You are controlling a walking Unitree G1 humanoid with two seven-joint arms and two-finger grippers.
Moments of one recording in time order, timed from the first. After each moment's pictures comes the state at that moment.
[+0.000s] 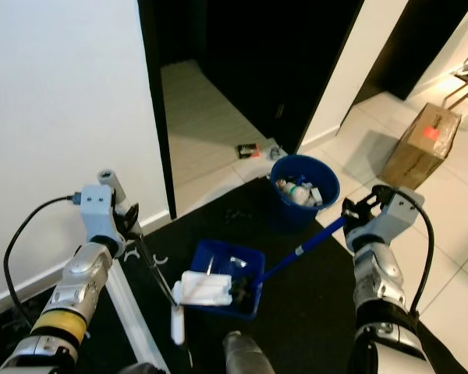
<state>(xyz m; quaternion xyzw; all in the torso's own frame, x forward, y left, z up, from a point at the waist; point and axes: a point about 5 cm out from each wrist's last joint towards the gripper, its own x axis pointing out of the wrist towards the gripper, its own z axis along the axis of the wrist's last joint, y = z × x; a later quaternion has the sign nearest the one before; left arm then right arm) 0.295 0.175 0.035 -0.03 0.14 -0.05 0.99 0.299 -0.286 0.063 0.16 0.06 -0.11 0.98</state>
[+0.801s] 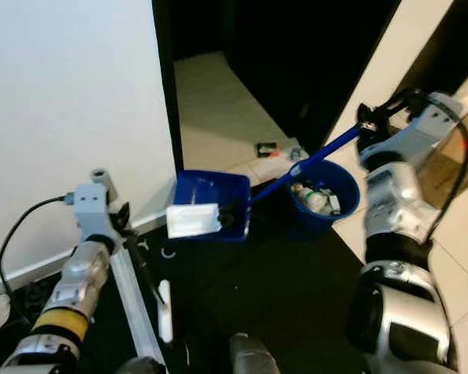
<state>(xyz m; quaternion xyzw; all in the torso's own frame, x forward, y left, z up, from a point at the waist) 0.299 0.176 0.038 -0.03 0.13 -0.01 0.99 0.358 -0.290 0.192 0.16 -0.13 -0.06 0.98</state>
